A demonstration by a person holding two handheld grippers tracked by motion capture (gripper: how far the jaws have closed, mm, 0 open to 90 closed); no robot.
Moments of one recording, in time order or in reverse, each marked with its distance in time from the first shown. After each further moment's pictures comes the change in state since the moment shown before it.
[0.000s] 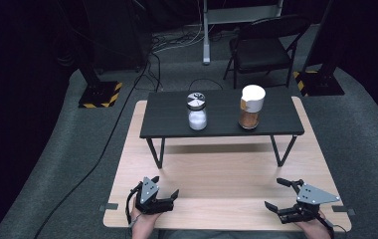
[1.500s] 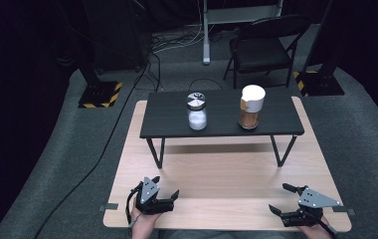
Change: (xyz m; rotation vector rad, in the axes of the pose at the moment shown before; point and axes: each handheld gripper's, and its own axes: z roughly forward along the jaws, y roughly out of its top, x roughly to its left) left arm 0.001 0.001 0.000 0.002 -0.010 0.003; right arm 0.009 -0.011 -0.006 0.083 -0.074 0.044
